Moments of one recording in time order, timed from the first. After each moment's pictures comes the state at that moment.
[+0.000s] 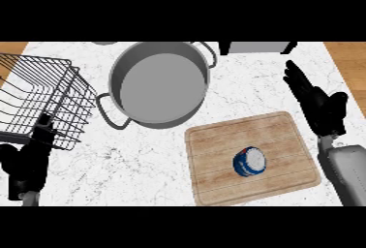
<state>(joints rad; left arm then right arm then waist) 0.04 0.45 -0.11 -1.45 0.28 0.38 0.05 -0.35 -0.41 0.12 -1.34 -0.16 -0.04 0.05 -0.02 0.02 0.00</state>
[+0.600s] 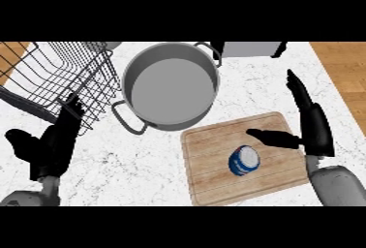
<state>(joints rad) -0.06 0.39 -0.18 -1.58 0.32 0.32 0.14 -0.22 -0.34 0.19 -1.50 0.10 -0.34 0.00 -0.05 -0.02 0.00</state>
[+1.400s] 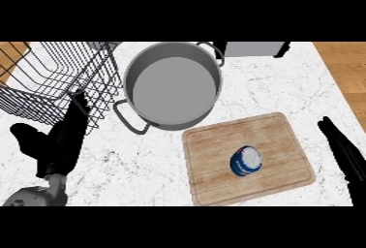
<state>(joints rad) -0.09 0.36 -0.21 -1.65 0.30 0.34 0.23 0.19 -0.64 0.33 -2.26 0.54 -0.22 0.56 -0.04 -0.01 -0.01</state>
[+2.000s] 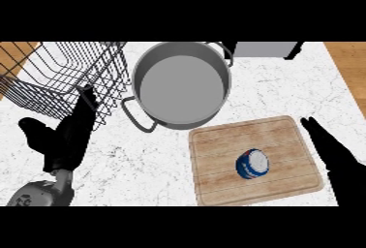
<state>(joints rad) -0.13 0.33 -0.22 -1.65 0.28 0.32 0.25 -0.06 -0.59 0.41 -2.33 0.52 0.10 1.11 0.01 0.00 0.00</state>
